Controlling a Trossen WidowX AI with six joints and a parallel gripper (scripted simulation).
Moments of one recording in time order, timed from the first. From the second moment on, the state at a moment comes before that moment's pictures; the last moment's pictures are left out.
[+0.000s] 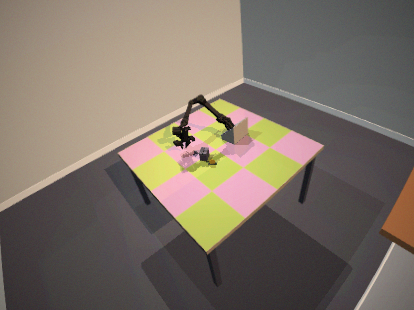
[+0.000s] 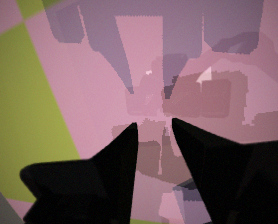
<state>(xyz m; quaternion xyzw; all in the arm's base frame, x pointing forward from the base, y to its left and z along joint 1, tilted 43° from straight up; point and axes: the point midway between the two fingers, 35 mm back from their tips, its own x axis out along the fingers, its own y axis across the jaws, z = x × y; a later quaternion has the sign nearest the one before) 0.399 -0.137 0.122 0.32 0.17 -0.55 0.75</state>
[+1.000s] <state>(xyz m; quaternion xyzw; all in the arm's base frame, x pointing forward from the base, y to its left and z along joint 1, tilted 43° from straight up) 0.334 0.121 -0.048 -0.01 0.50 -0.43 0.75</state>
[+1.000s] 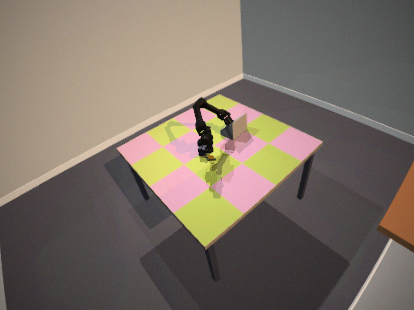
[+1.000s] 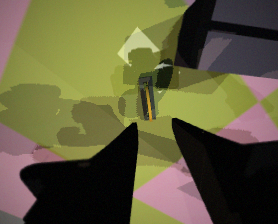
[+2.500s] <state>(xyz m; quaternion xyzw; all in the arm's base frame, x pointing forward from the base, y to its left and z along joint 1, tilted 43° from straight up) 0.345 0.076 -0.100 -0.02 0.50 -0.43 0.76</state>
